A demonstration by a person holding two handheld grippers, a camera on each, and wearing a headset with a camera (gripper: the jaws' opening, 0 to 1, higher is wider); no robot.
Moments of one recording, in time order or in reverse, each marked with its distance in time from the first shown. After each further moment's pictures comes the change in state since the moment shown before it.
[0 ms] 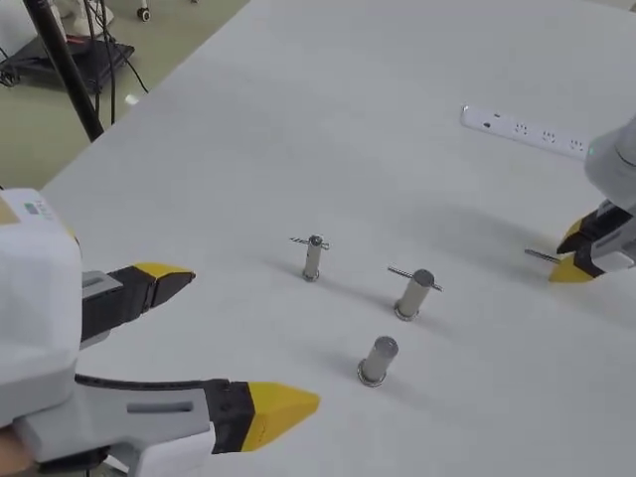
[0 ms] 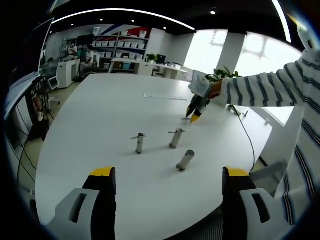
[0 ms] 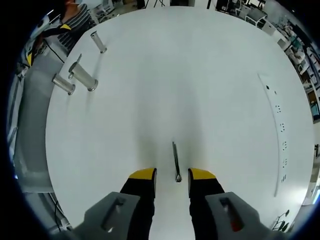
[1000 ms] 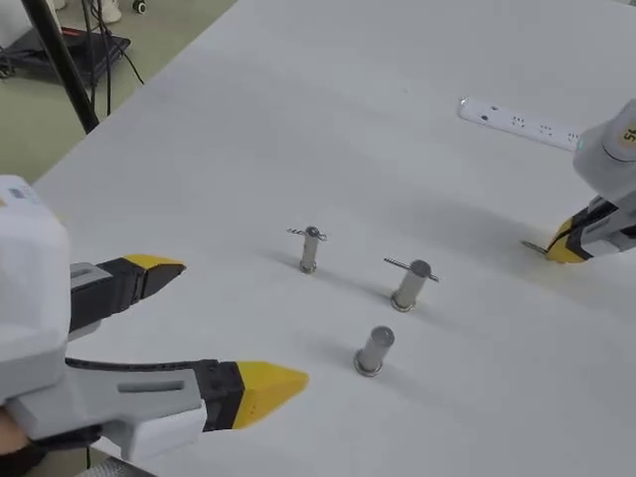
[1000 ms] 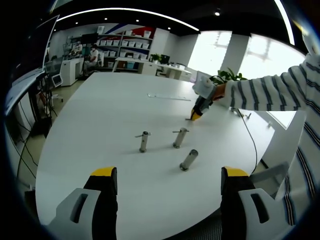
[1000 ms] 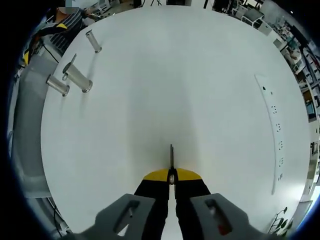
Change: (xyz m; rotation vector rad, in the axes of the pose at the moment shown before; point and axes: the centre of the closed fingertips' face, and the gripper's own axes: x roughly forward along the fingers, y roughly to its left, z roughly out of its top) left arm -0.001 0.006 -0.002 -0.025 -0.003 0.023; right arm 0.004 -0.003 0.001 0.024 -0.005 -0.056
